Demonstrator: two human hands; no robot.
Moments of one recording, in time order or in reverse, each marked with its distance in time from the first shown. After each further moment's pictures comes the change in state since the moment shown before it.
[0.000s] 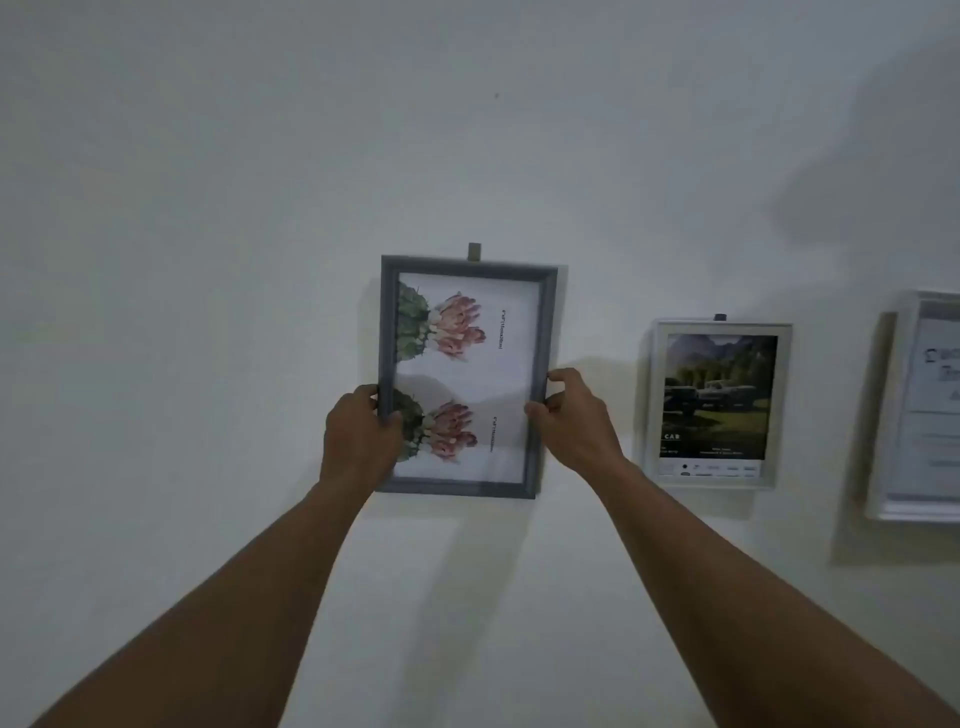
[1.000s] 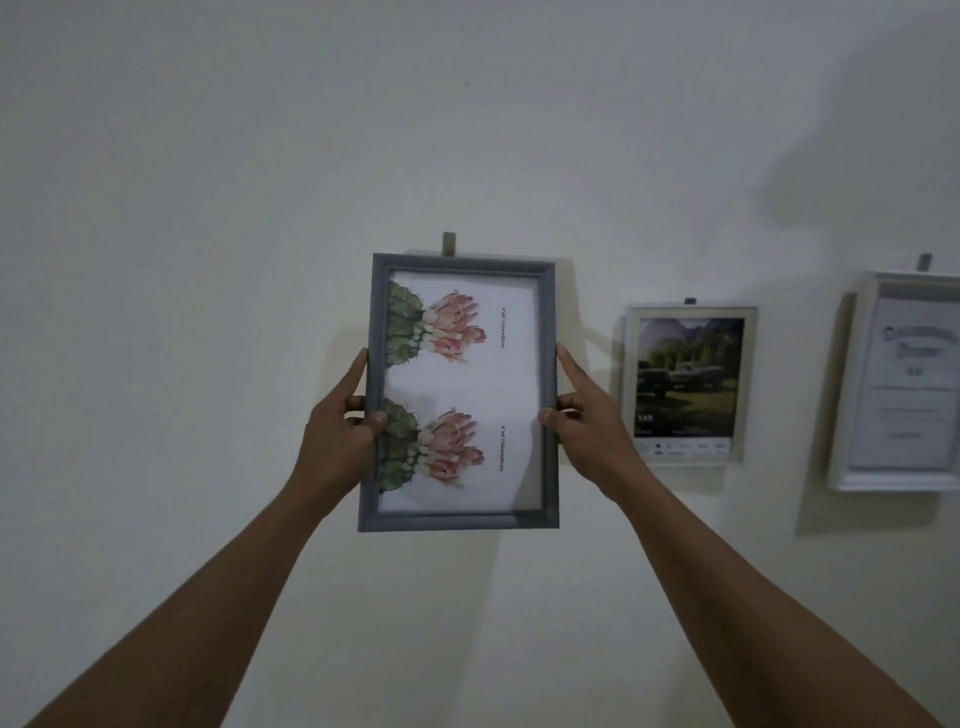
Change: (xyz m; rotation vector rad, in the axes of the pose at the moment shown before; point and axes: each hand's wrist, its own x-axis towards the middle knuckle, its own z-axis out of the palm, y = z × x) left_hand -0.033 0.025 -0.034 -0.440 -0.185 -0.014; right_hand -0.035 0.013 -0.030 0.307 -0.015 -0.043
